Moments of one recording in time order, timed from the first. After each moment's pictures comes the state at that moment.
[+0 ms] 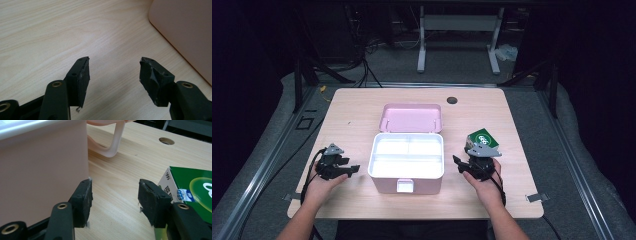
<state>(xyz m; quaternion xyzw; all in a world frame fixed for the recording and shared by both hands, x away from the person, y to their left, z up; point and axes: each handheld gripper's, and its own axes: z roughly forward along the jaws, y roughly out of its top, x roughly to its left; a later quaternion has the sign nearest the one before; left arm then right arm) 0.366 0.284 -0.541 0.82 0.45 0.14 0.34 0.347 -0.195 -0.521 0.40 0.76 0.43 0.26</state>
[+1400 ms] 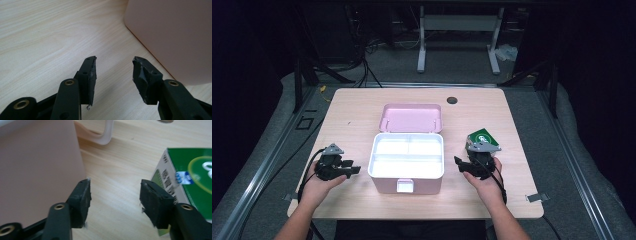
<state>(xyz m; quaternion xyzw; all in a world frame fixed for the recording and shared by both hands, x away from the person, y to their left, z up) 0.354 0.279 -0.523 0.83 0.42 0.11 0.35 0.352 -0.196 -0.518 0.46 0.77 0.40 0.22</state>
